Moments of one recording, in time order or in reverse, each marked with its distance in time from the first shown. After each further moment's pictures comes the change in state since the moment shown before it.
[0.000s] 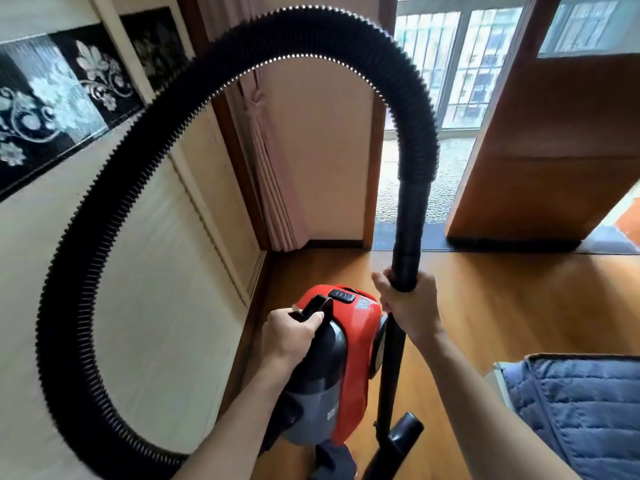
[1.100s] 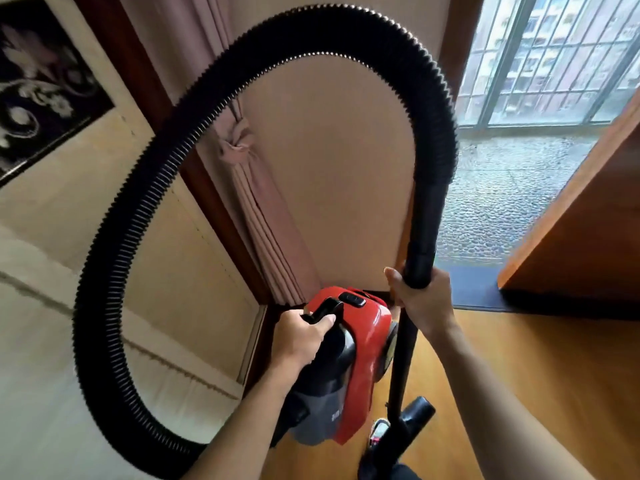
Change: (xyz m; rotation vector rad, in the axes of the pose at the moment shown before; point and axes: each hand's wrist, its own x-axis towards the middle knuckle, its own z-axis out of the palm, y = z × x) left_hand 0.512 0.150 0.121 -0.043 -0.087 -0.122; right_hand 0.536 0.096 0.143 -0.021 -0.025 0.021
